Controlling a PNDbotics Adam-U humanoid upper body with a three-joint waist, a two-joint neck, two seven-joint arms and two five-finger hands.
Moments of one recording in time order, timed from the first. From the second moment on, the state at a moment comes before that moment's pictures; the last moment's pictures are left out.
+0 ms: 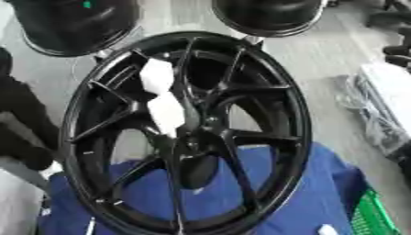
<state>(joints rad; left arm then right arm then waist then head) -0.75 0.98 0.03 -1.54 0.38 0.12 0.01 -0.28 -0.50 -0.02 -1.90 -0.26 0.05 -0.25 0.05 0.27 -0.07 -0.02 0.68</state>
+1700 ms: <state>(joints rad) -0.93 1.10 -0.40 -1.82 -0.02 0.01 -0.41 -0.28 -0.51 -0.01 -1.90 -0.25 0.06 -0.23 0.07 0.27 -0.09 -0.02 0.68</state>
